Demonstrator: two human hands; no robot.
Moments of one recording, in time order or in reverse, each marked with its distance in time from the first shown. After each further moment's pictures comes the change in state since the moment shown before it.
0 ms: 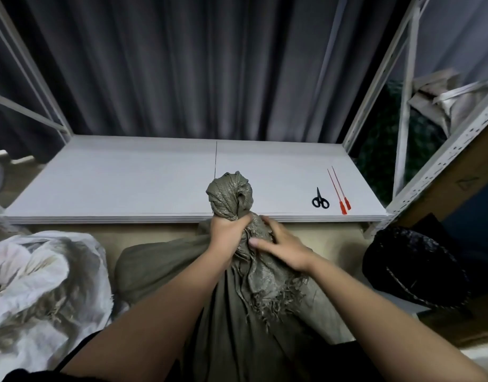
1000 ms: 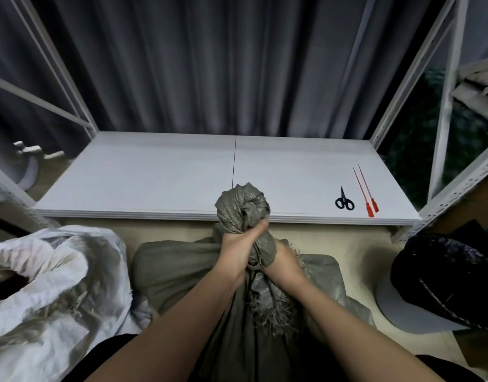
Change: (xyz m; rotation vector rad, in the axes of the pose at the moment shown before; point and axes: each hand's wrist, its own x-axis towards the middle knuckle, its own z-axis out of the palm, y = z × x) left_hand -0.016 -0.003 -0.015 -0.330 -0.078 -0.217; right_hand 0.010 -0.021 0.056 0.064 0.176 -0.050
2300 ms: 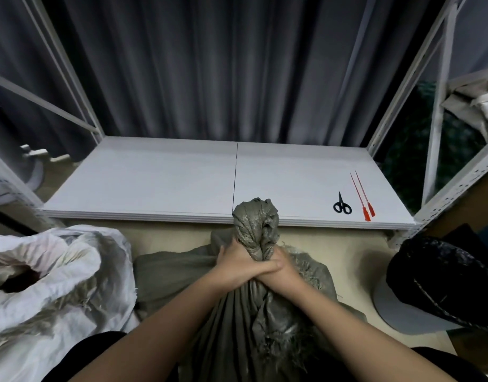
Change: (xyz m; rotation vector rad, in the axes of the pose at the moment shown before) left_hand -0.019 0.000 -0.039 0.967 -0.285 0.143; right_hand -0.026 -0.027 0.006 0.207 -0.015 -0.158
